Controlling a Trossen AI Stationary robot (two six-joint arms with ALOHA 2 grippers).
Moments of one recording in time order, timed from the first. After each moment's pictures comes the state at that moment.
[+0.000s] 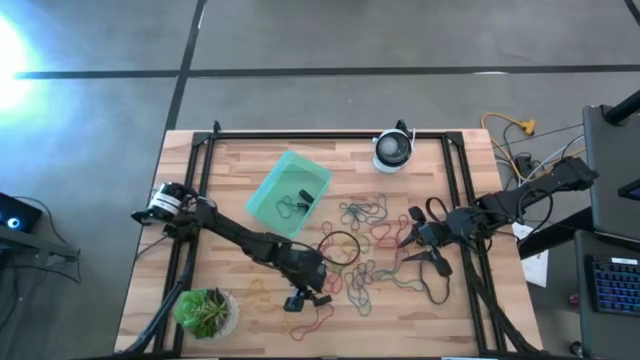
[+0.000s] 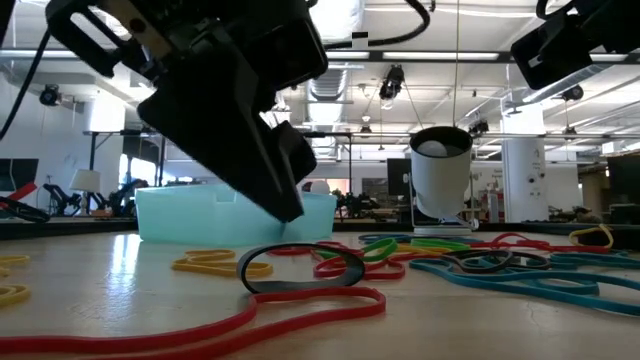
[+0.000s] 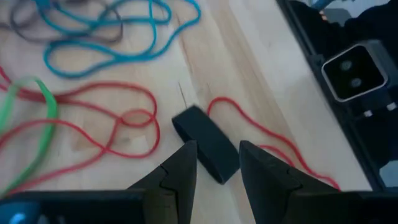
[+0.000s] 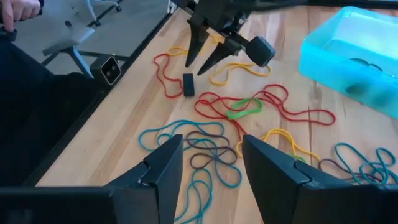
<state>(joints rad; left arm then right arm) -0.33 1.86 1.04 0.07 0.28 -0.23 0.41 0.72 0.48 -0.26 0.03 0.16</state>
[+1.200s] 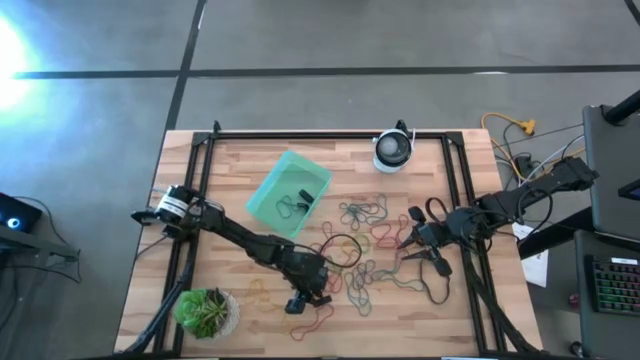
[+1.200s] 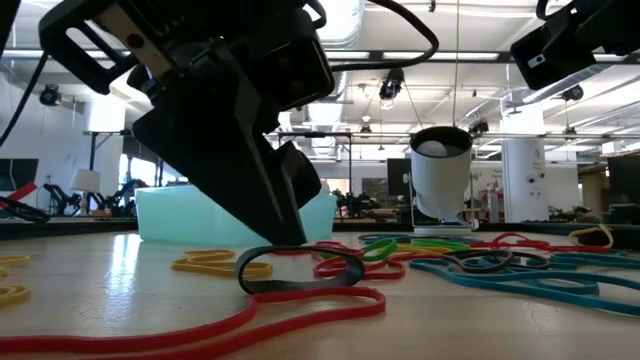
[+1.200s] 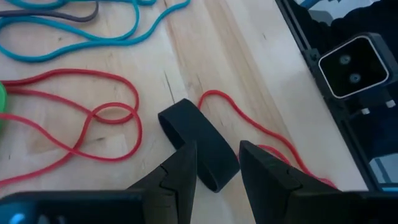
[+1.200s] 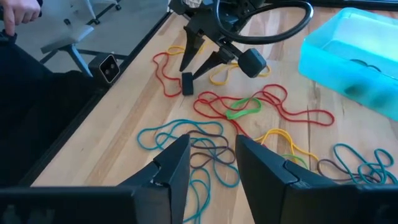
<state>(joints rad) -0.33 1.92 1.04 0.15 0.34 -0.27 0.41 0.72 0.48 -0.25 0.03 0.15</state>
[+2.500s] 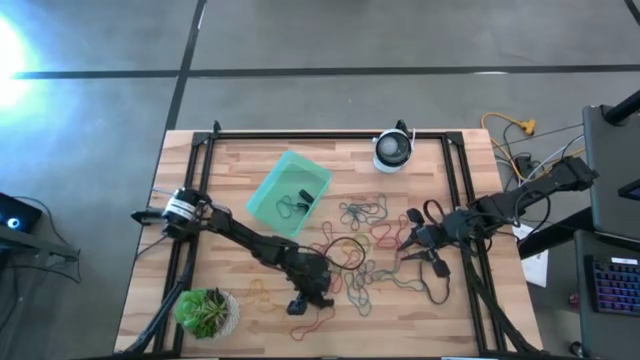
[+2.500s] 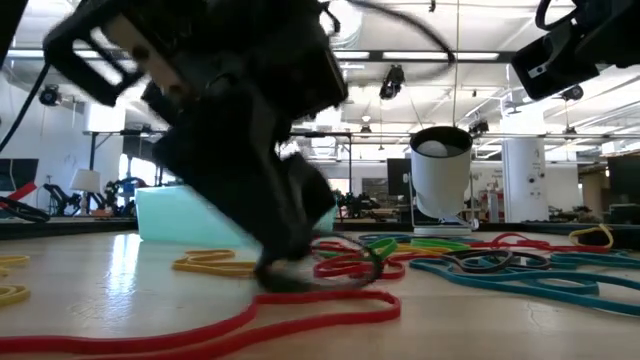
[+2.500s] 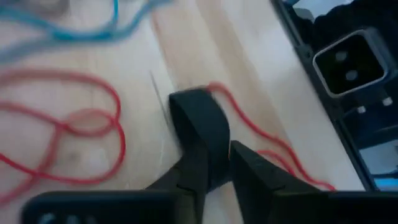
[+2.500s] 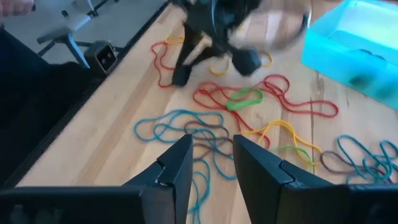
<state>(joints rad) -0.32 1.97 1.07 0.19 0.41 -0.23 0.41 0.74 0.45 -0.23 0.03 0.14</state>
